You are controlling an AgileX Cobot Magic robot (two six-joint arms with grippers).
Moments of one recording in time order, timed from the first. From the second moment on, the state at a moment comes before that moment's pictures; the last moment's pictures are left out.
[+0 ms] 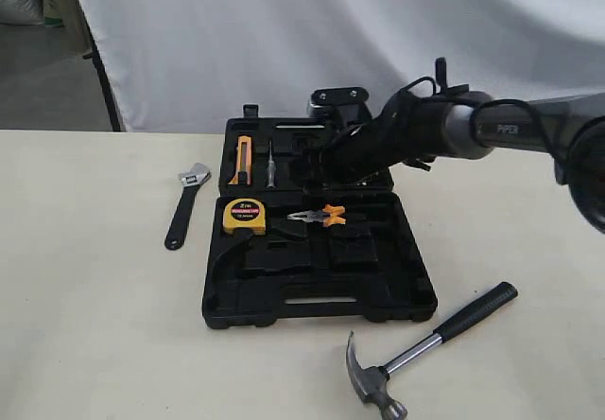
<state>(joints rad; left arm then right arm) 0.13 0.00 -0.01 0.02 0.10 -0.31 0.53 2.32 -1.71 0.54 0.32 -0.49</state>
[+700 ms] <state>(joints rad) 0.13 0.00 -0.01 0.02 0.10 -0.31 0.58 2.45 -1.71 0.56 -0.11 -0.54</state>
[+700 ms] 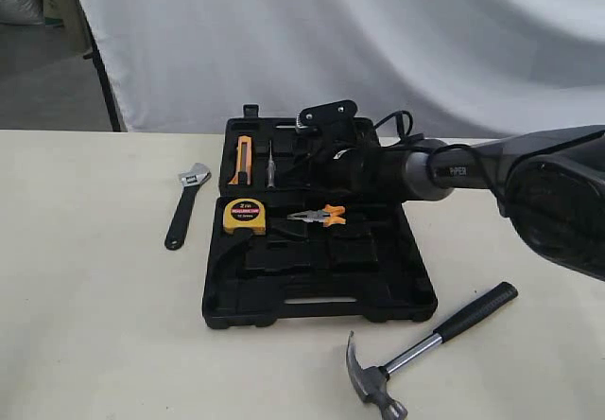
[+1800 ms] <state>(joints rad) 0.13 0.00 -0.01 0.02 0.10 -0.31 0.55 2.30 -1.71 0.62 0.13 -0.62</state>
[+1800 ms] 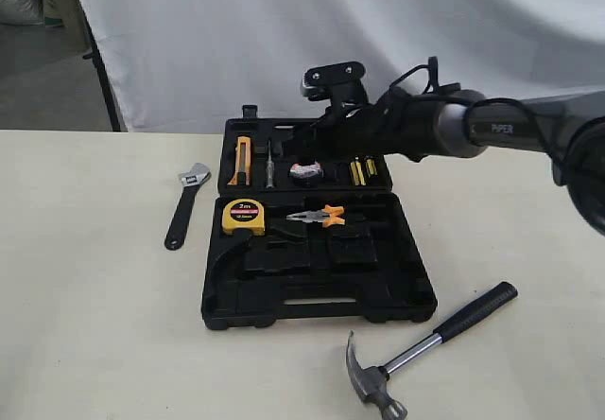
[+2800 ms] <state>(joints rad) 0.13 0.00 -0.01 0.02 0.10 -0.31 0.51 2.36 -1.71 0.62 0.14 -0.67</state>
